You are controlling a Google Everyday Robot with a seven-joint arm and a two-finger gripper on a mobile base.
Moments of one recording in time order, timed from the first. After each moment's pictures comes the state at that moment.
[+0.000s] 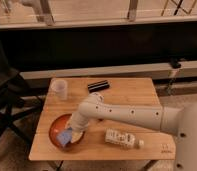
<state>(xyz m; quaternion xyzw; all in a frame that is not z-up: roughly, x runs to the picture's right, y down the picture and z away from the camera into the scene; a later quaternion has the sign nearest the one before) -0.136 0.234 0.772 -0.31 -0.32 -0.14 0.89</state>
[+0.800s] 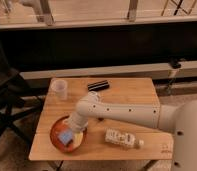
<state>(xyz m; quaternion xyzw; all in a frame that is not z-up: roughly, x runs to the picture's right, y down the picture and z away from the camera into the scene) -0.141 0.240 0.765 -0.32 -0.32 -0.17 0.88</state>
